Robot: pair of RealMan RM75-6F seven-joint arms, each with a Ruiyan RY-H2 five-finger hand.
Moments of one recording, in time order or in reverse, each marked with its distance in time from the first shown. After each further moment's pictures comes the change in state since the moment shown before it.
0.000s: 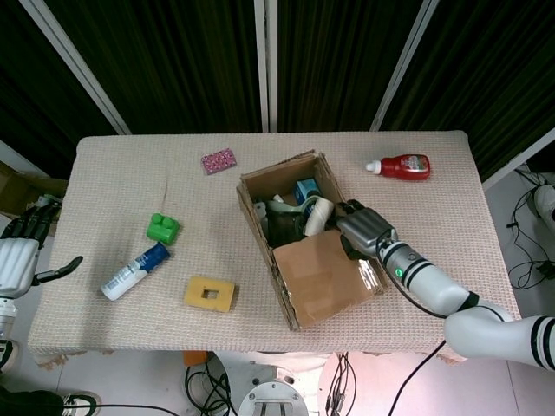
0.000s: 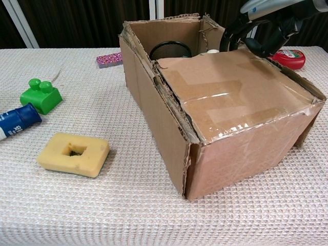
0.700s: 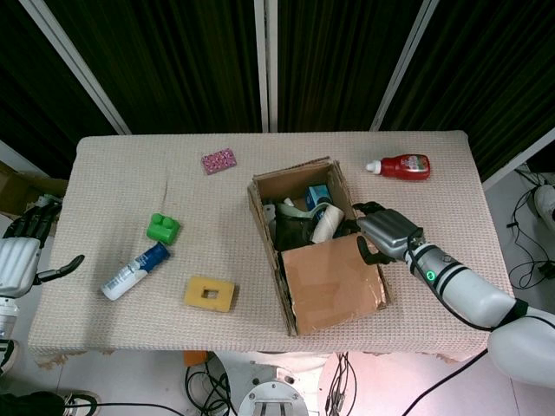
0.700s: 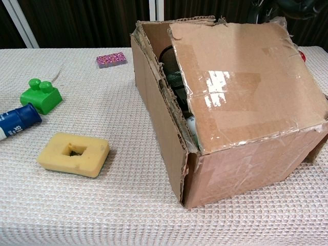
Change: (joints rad) left arm 0.003 0.016 -0.014 -0.043 -0.003 -0.010 -0.019; right arm -0.048 0.324 0.103 -0.139 -0.079 -0.216 0.284
